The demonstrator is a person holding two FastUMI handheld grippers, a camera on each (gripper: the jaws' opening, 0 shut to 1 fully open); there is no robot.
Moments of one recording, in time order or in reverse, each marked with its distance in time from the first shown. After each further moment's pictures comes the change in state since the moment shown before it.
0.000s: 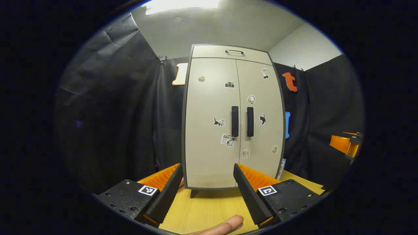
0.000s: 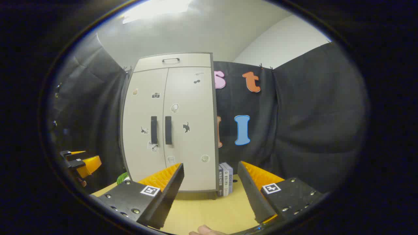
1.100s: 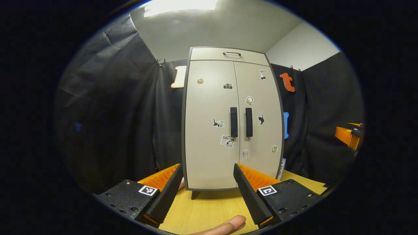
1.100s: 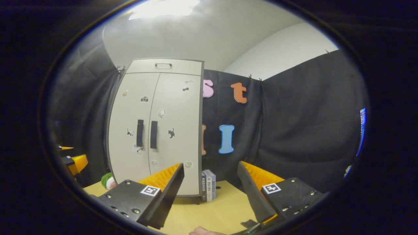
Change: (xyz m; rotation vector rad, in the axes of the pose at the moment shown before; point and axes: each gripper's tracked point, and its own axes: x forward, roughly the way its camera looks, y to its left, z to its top) left arm -0.003 0.000 0.000 0.015 -0.029 -0.010; right arm -0.012 -0.027 0.015 -0.078 -0.093 -0.128
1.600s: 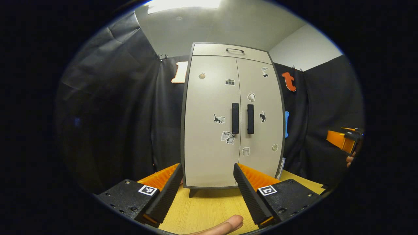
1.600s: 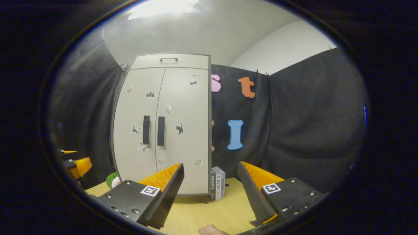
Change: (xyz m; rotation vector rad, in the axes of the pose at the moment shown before) left arm 0.010 0.008 -0.016 -0.035 0.027 -0.010; right arm 0.037 0.034 -0.020 0.019 0.051 0.064
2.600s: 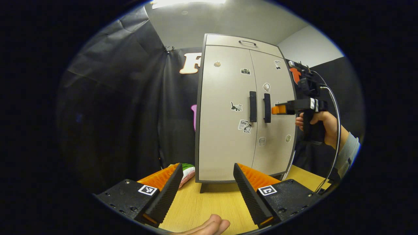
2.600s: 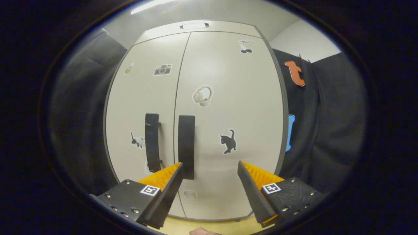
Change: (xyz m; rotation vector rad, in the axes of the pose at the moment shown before) left arm 0.008 0.063 -0.032 0.009 0.058 0.021; right arm 0.246 0.183 0.011 0.037 0.127 0.231
